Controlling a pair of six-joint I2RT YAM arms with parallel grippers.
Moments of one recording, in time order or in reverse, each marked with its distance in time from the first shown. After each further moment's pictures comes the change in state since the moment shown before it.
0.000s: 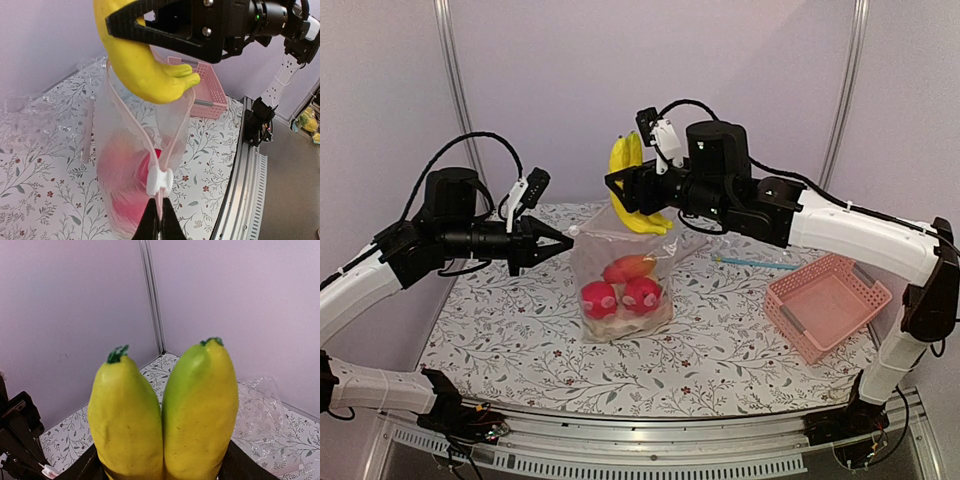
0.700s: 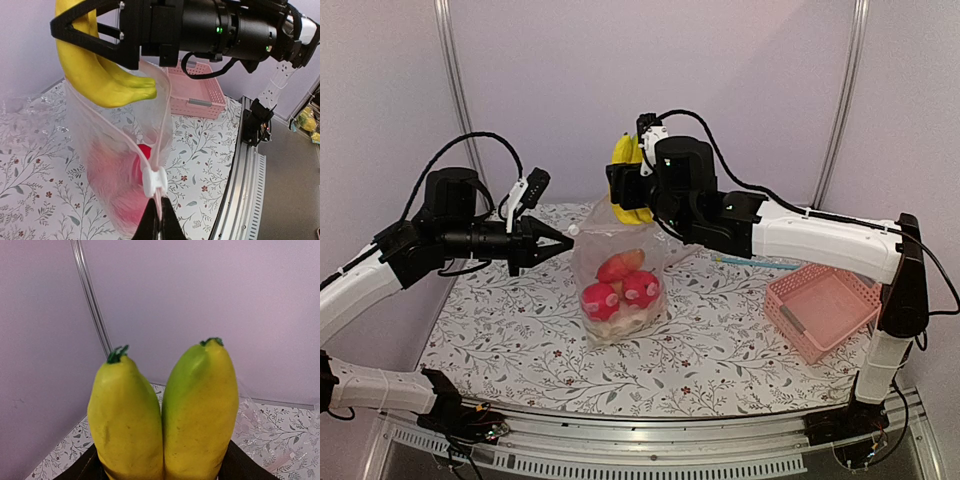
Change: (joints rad) left arm 0.000 0.000 0.000 0.000 0.006 0.000; right arm 0.032 0.148 0.053 0.154 0.353 0.078
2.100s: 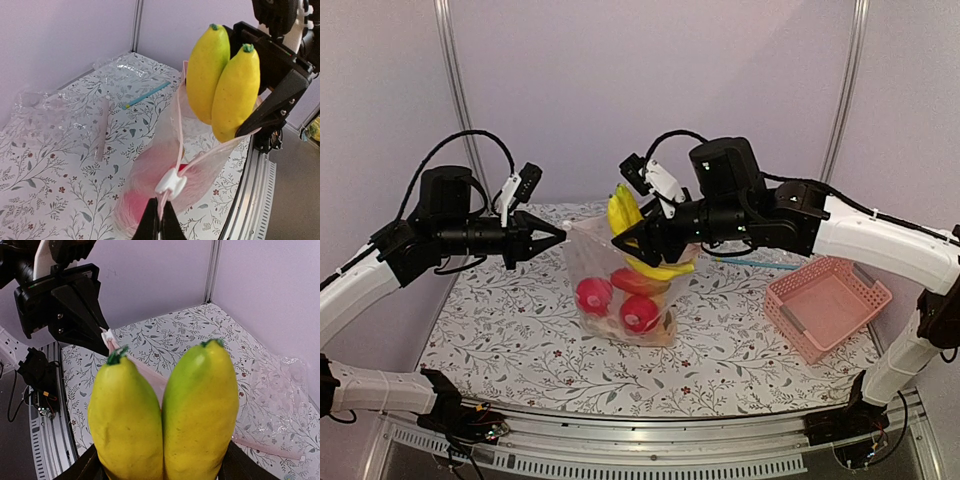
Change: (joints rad) left arm 0.060 -0.009 0.000 0.000 -0.032 -0.011; right arm 0.007 -0.254 -0.153 -0.402 -0.577 -0.264
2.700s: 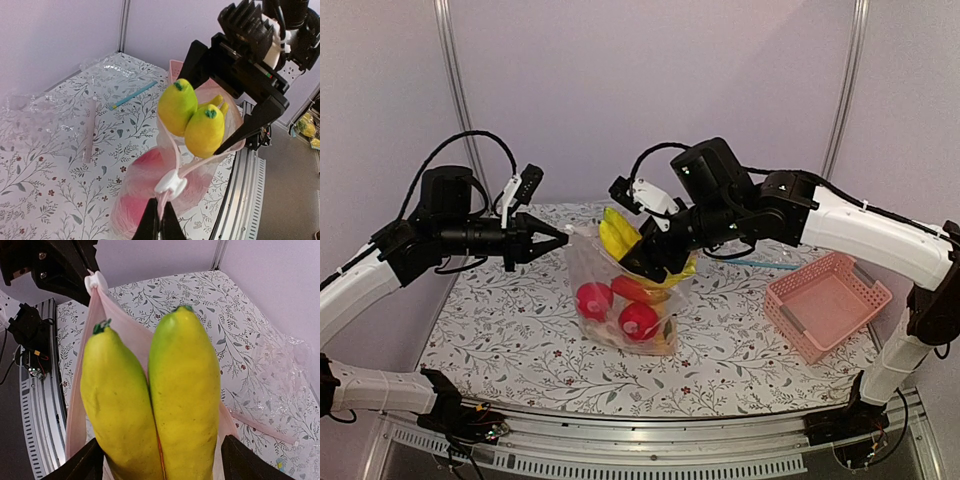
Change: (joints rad) left arm 0.000 0.004 0.000 0.000 0.073 0.000; right arm 0.005 0.075 0.142 -0.275 -0.010 -0.104
